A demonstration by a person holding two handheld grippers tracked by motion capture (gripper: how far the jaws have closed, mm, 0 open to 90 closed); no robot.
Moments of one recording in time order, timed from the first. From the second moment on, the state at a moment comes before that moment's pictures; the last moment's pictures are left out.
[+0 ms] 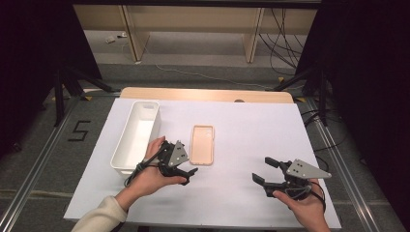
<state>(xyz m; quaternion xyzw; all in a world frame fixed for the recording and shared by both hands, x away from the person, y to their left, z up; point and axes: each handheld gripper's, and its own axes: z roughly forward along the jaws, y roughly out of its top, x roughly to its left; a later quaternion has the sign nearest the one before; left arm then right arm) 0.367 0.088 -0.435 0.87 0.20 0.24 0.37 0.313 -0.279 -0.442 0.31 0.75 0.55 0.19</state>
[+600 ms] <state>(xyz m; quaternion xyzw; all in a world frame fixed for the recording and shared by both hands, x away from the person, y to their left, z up) 0.394 0.056 -0.450 0.92 0.15 0.23 0.28 0.311 -0.280 -0.443 0.31 0.75 0.55 0.19</state>
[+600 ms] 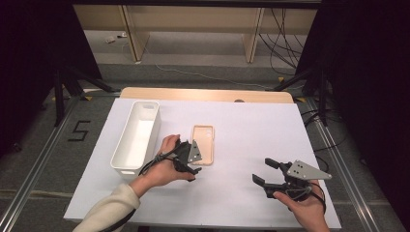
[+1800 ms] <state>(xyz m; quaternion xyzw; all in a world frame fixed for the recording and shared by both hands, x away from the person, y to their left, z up) 0.424 0.035 -0.469 0.95 0.10 0.24 0.18 0.311 -0.278 -0.445 0.31 0.75 0.55 0.18</state>
